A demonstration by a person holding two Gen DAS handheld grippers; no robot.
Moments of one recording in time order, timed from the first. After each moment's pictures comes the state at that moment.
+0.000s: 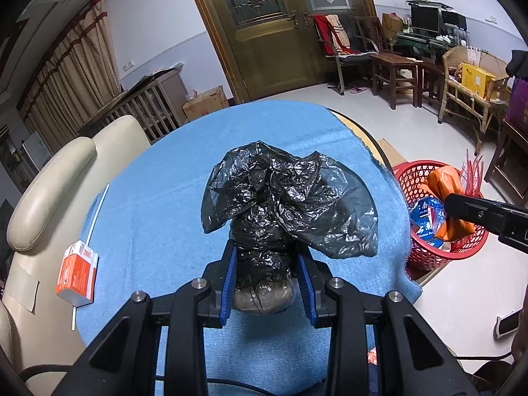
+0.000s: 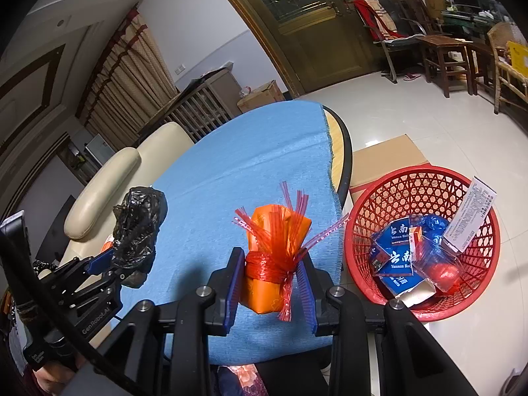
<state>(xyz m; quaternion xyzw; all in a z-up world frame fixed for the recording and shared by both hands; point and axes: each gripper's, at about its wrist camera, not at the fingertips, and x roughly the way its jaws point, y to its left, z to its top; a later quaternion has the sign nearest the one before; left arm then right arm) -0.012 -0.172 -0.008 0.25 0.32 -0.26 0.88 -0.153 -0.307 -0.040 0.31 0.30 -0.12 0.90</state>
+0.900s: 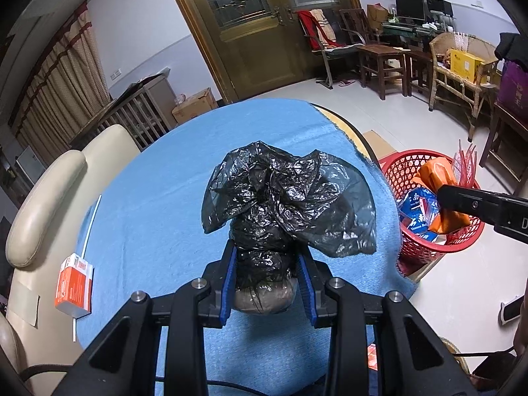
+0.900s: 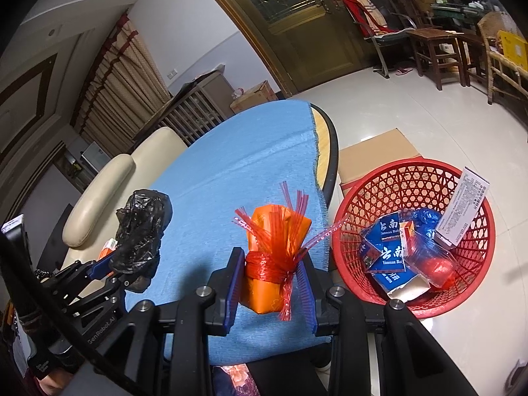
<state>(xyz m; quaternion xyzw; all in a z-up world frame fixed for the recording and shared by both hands) -0.008 -0.177 -0.013 0.28 0.31 -0.28 0.86 -0.163 -0.320 -0.049 0.33 0.29 -0.13 0.89</state>
